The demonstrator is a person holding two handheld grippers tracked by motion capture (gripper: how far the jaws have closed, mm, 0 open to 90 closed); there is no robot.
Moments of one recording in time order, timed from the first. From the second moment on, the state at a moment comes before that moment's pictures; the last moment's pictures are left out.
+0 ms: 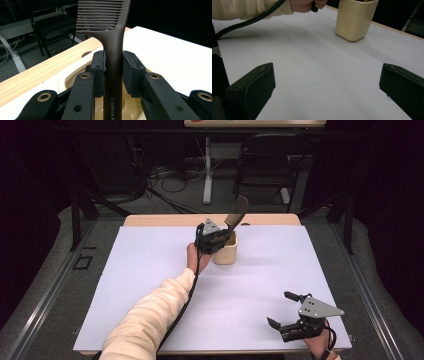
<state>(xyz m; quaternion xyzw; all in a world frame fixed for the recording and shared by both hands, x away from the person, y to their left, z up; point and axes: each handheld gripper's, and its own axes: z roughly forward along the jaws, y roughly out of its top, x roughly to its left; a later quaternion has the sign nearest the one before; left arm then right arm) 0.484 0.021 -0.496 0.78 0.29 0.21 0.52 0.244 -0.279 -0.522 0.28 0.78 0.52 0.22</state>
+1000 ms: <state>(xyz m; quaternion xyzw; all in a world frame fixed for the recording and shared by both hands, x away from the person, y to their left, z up) 0.484 0.017 -0.495 0.80 0.28 0.21 0.49 0.244 -0.278 -0.523 0.28 0.78 0.52 0.22</state>
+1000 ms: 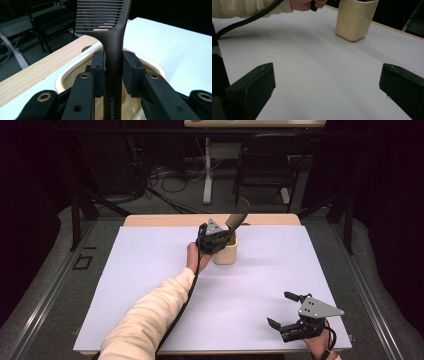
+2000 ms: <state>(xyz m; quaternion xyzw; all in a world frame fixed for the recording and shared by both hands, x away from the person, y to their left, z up) 0.479 0.023 -0.479 0.82 0.27 0.21 0.46 0.244 -0.278 -0.523 0.28 0.78 0.52 0.22</state>
